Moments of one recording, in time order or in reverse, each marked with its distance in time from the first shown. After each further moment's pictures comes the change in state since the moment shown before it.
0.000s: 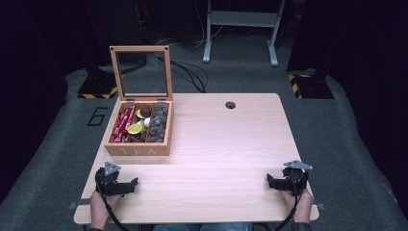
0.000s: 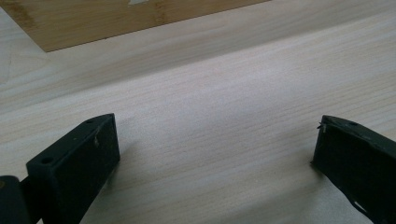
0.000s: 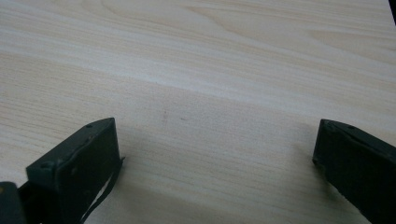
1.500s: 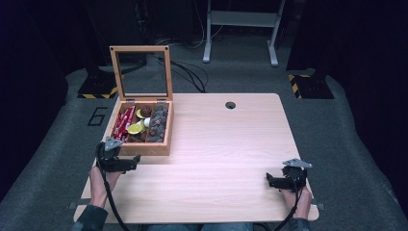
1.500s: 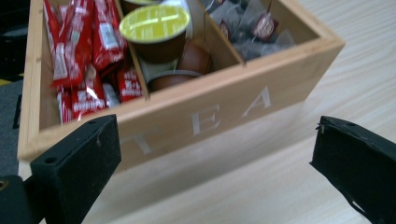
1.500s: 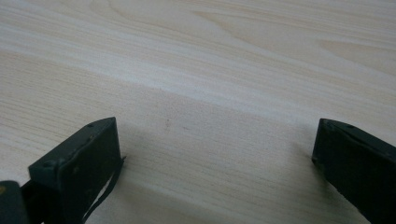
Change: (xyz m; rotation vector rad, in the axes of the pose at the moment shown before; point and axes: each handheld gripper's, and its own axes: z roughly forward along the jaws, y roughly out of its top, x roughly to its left) left arm -0.003 0.094 -0.022 -0.083 -0.032 0.076; right arm -0.003 0.004 0.004 -0.003 0.038 -0.027
